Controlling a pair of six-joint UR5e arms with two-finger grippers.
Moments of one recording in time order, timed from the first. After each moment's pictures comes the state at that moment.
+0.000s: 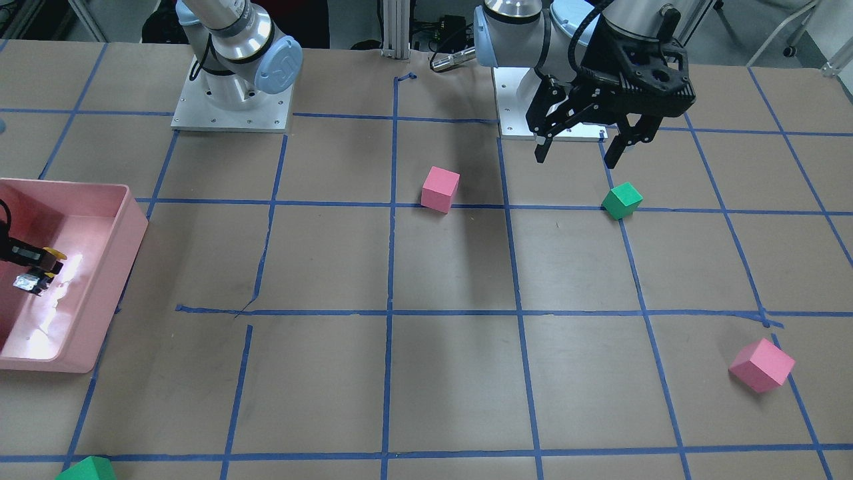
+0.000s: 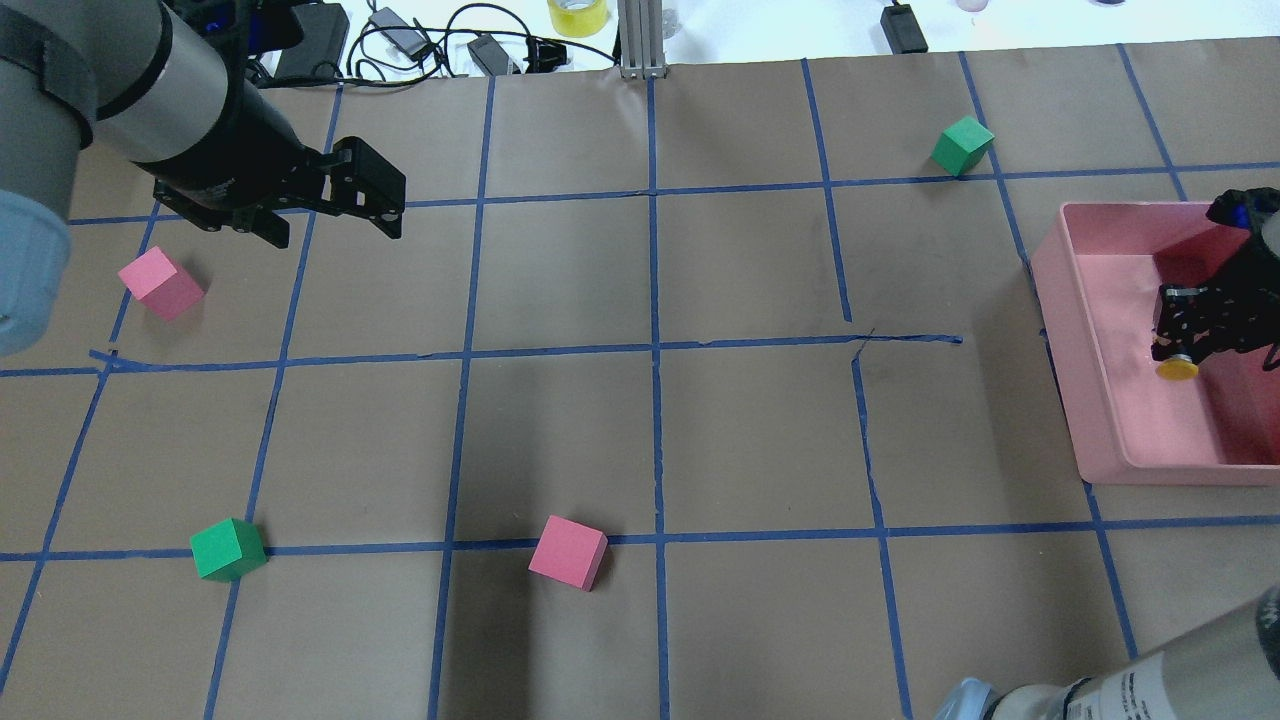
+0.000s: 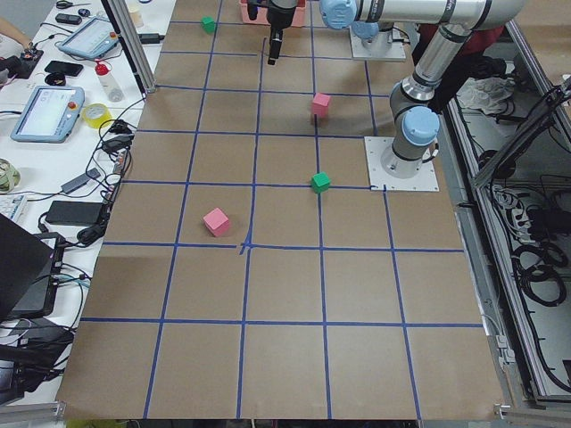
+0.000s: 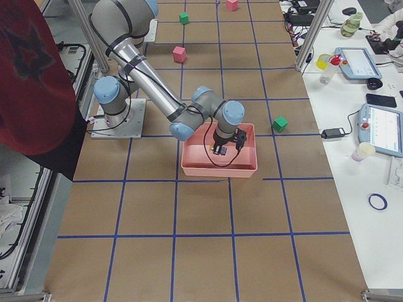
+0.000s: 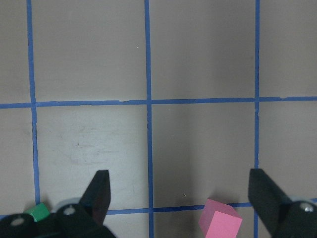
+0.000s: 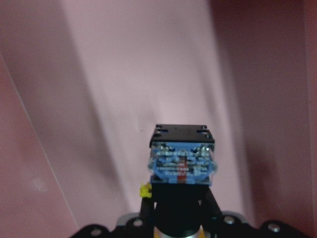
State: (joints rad) left arm -1.55 -1.44 -1.69 -1.39 1.49 0.01; right arm 0.92 -1.22 1.80 -1.99 -1.59 -0.37
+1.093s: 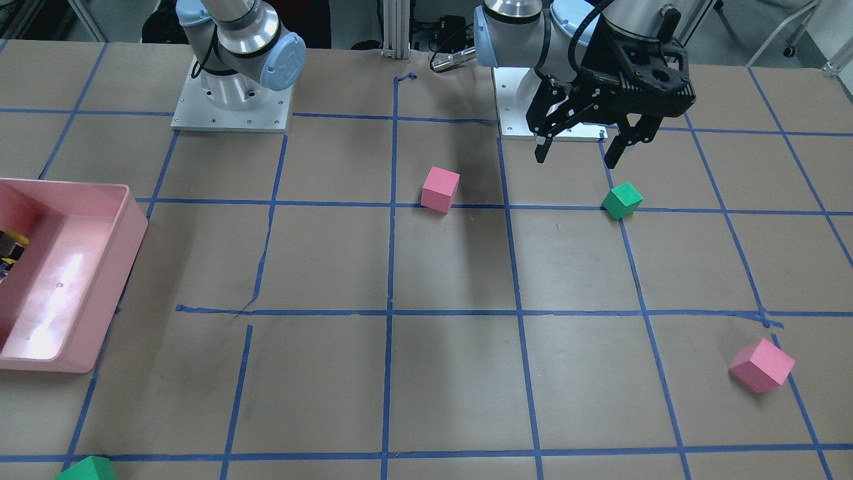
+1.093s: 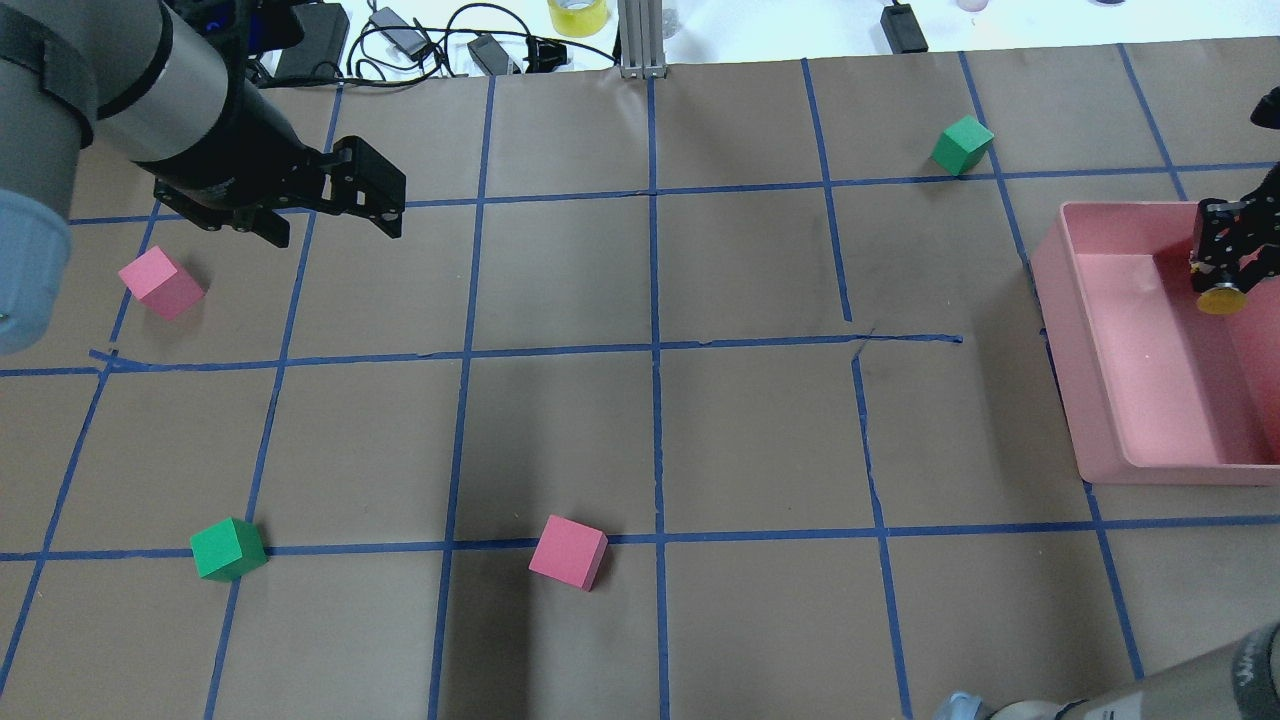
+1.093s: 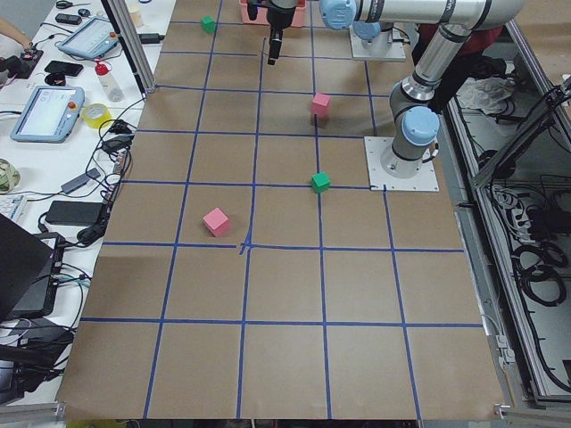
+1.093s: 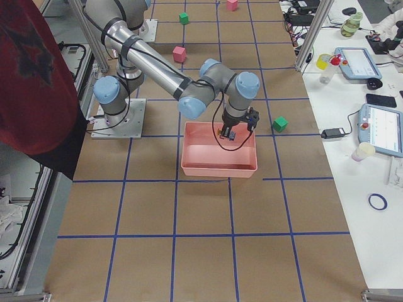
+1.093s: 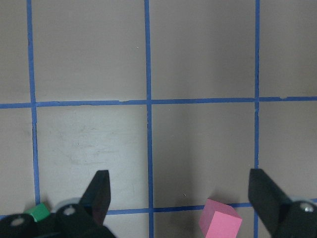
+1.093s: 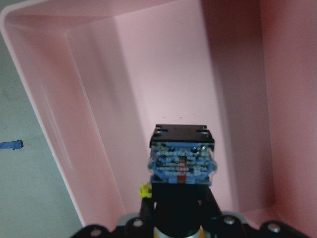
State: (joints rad) left arm -1.55 -1.44 -1.69 -1.39 1.49 0.01; right arm 1.00 -1.29 1.62 -1.76 -1.63 -0.32
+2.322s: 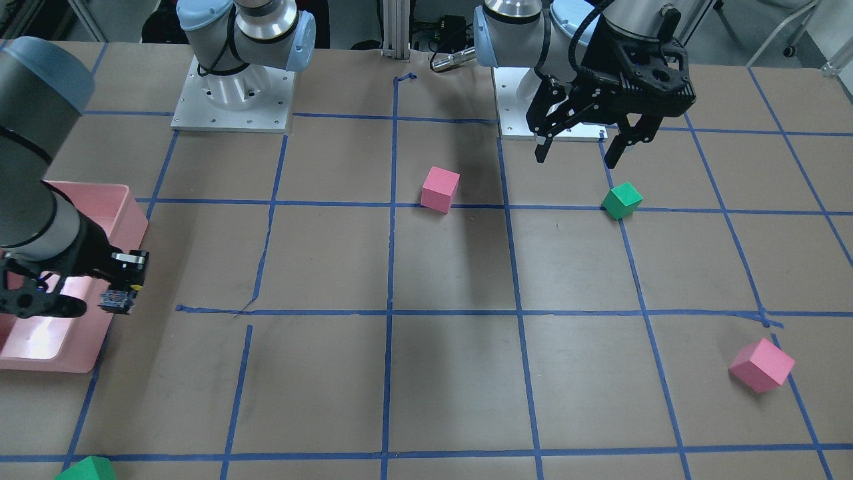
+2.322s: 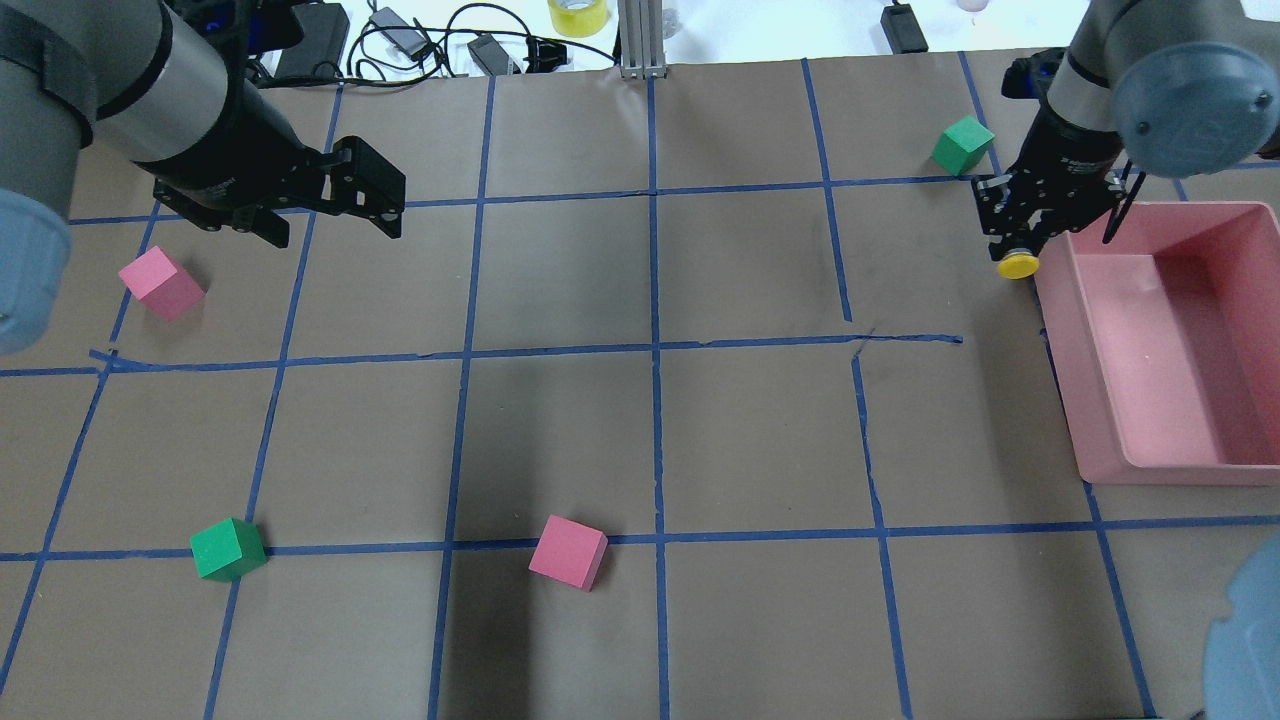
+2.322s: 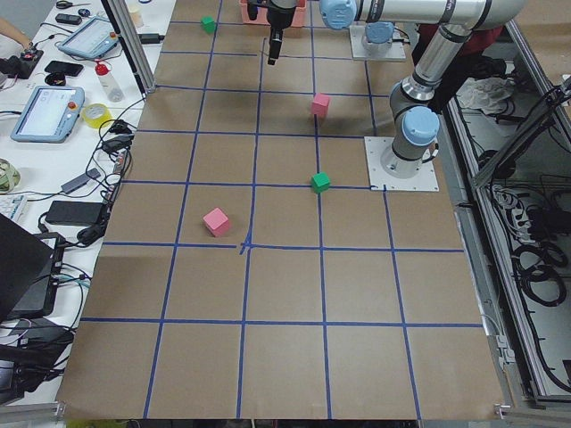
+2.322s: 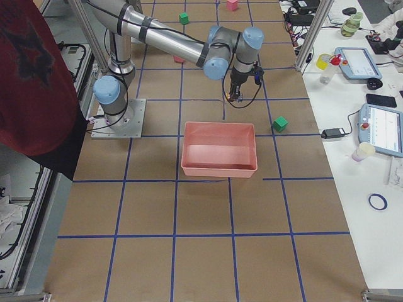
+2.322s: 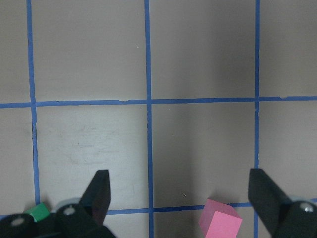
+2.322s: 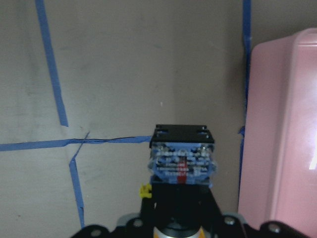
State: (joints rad) left arm -1.55 -1.44 -1.69 -1.39 1.49 0.01; right arm 1.37 -1.29 1.61 -1.77 -1.62 -0.14
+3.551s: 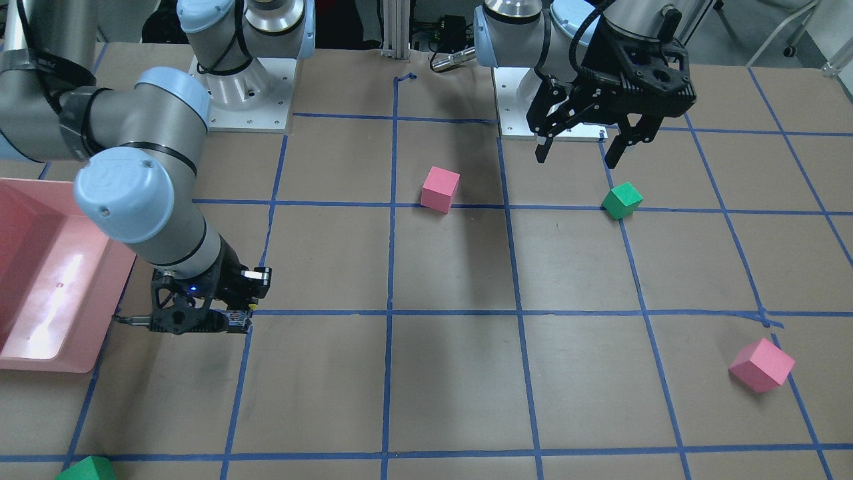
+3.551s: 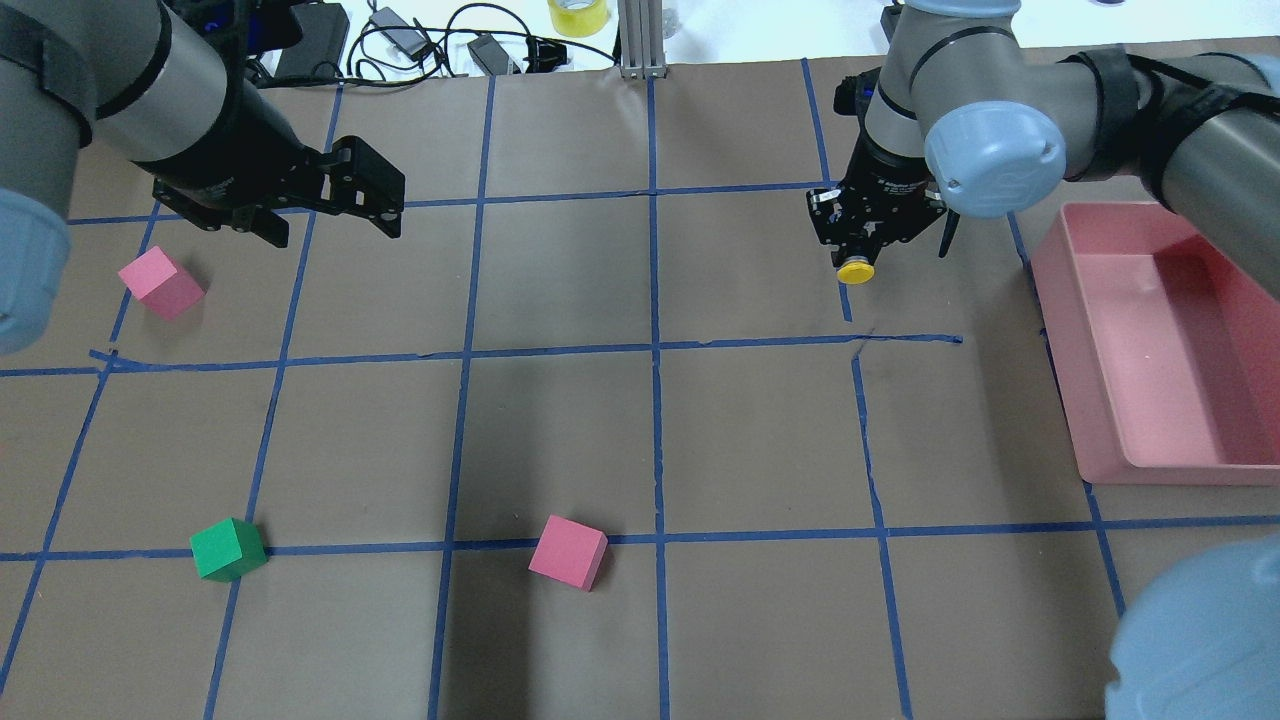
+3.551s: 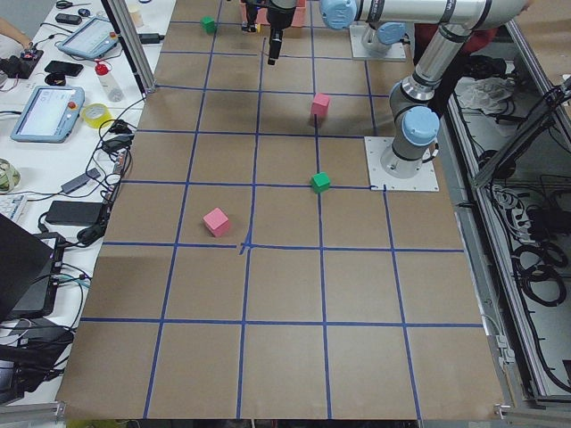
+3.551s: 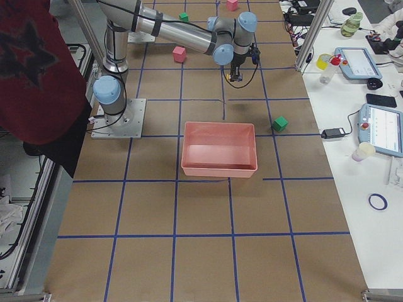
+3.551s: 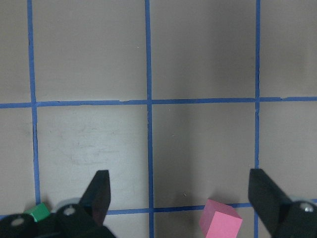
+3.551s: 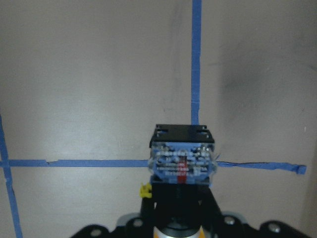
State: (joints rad) left arm -1.55 -1.44 -1.69 -1.39 1.49 0.01; right arm 1.59 -1.22 1.62 -1.91 -1.51 0.03
